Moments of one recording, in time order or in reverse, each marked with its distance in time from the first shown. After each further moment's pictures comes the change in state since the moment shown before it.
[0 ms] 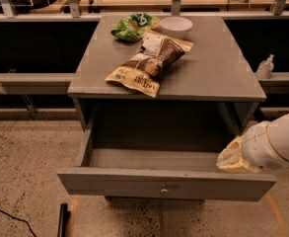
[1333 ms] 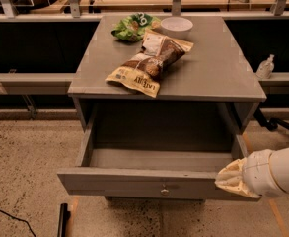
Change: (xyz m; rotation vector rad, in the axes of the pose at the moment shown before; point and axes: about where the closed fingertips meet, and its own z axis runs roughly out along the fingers) arm 0.029 0.029 0.034 0.052 -0.085 0.003
